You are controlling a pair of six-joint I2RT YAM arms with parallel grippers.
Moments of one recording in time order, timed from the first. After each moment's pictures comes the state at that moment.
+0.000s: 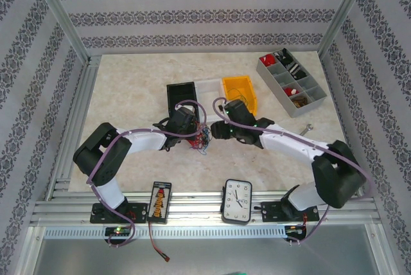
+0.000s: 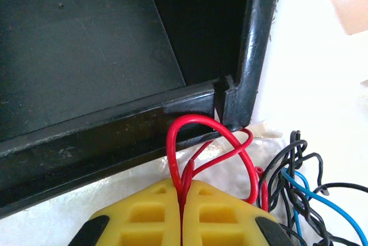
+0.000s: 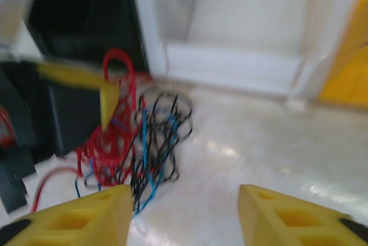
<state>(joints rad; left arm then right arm) -0.64 1.73 0.85 0.01 -0.13 -0.51 0.66 1.46 0.85 -0.28 -0.09 0.42</state>
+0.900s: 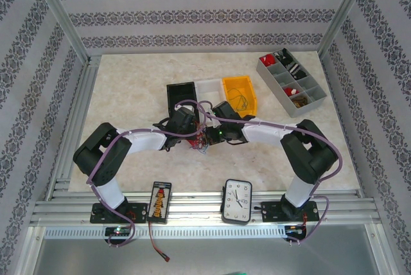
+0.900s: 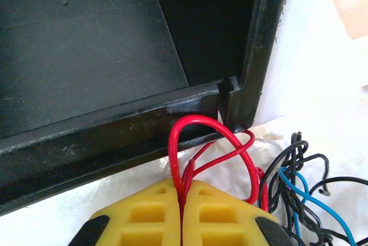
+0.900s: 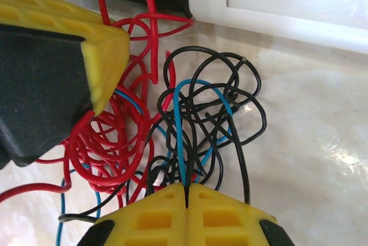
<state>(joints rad) -0.64 1.73 0.85 0.01 -0.14 -0.54 0.67 1.72 0.94 -0.22 -0.25 0.40</state>
